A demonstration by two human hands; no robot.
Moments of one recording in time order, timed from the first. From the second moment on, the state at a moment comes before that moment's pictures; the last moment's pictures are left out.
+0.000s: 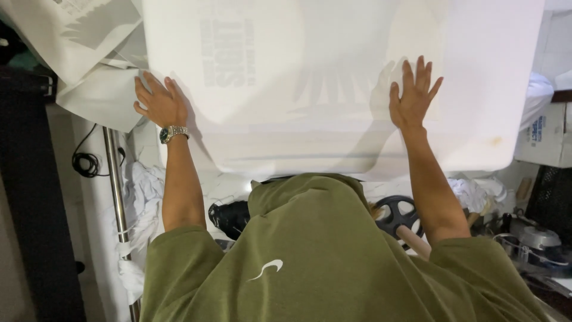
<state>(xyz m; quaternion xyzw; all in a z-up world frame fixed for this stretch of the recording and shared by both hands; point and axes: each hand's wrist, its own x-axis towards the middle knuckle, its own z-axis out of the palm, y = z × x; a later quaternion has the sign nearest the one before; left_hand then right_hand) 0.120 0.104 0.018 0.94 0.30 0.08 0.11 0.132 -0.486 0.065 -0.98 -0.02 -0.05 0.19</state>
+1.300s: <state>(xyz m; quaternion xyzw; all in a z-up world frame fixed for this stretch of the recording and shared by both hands) 0.092 0.102 0.020 0.96 0.25 0.07 0.12 0.029 -0.520 0.054 -0.98 0.14 0.01 0.16</state>
